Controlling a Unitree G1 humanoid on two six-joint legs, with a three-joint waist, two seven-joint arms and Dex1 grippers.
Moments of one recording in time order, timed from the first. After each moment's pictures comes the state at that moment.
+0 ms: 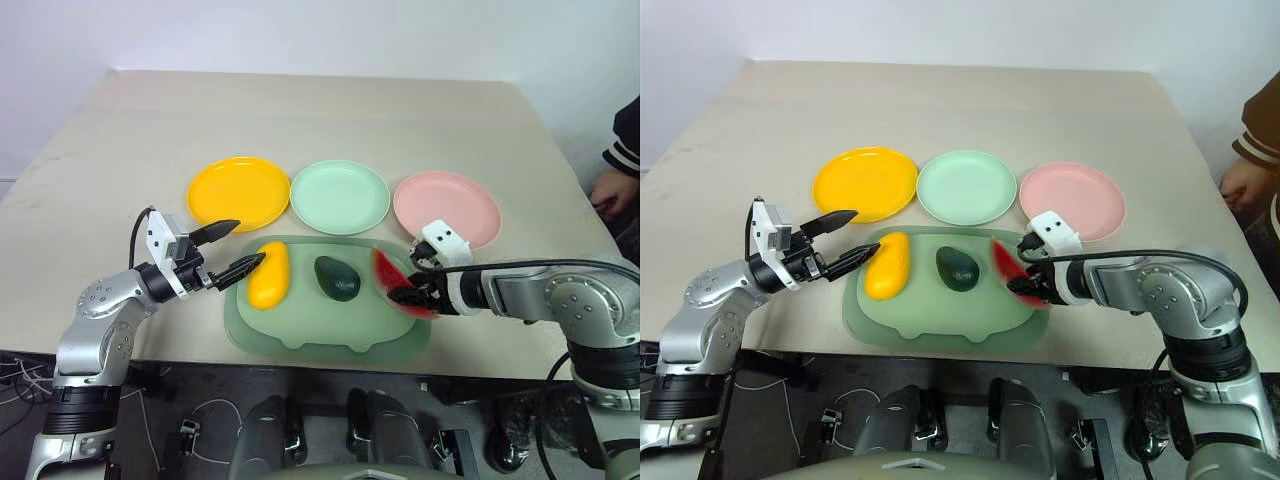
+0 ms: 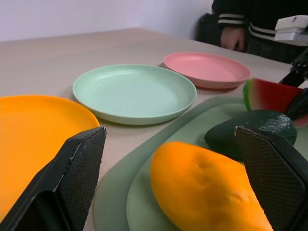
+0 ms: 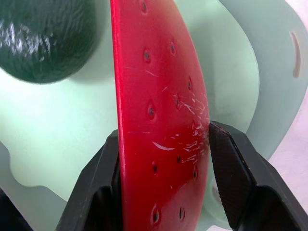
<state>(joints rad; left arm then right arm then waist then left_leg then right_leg) -0.20 0.58 0.18 -0.08 -0.55 0.23 -0.96 -0.52 -0.74 0.03 -0.44 0.90 1.53 0.24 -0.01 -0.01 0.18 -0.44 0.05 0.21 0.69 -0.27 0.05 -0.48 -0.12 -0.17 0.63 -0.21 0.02</state>
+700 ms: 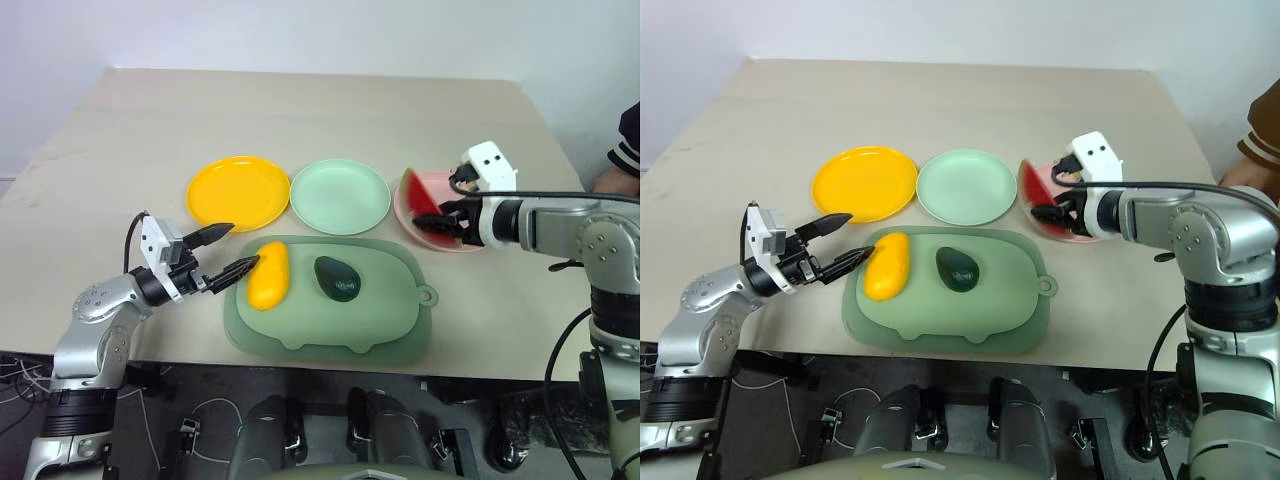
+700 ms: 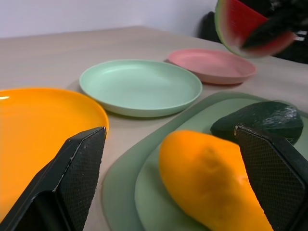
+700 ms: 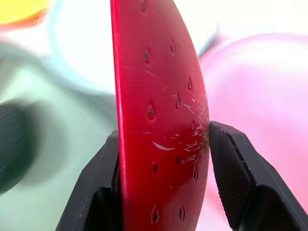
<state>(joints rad) -0.18 0.58 0.19 -0.04 -0.55 0.19 -0.98 -0.78 -0.76 -0.06 -0.12 0.68 1.37 0.34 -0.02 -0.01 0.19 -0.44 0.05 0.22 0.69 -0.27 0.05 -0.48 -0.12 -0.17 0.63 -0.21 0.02</state>
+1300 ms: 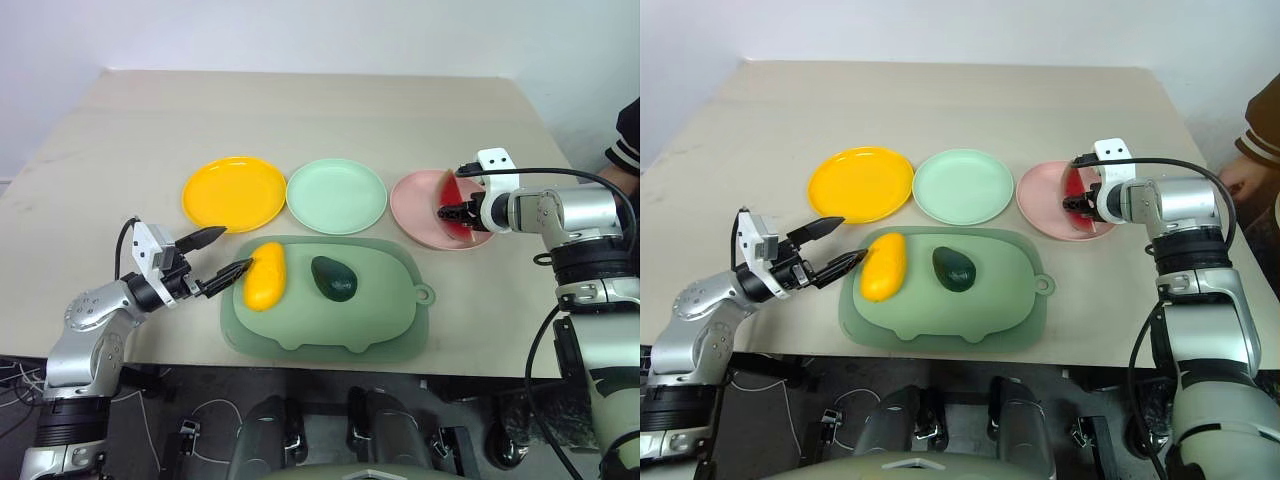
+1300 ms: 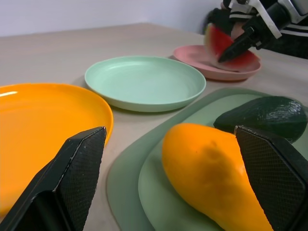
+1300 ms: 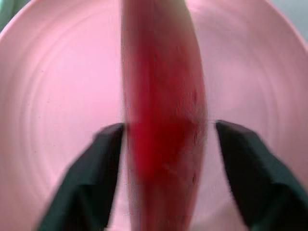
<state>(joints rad) -0.13 0.58 0.22 -0.05 -0.55 0.17 -0.98 -0.96 -0.70 0.09 0.53 0.31 1.06 0.47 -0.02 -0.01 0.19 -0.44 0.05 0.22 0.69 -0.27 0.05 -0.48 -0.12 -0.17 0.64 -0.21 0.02</state>
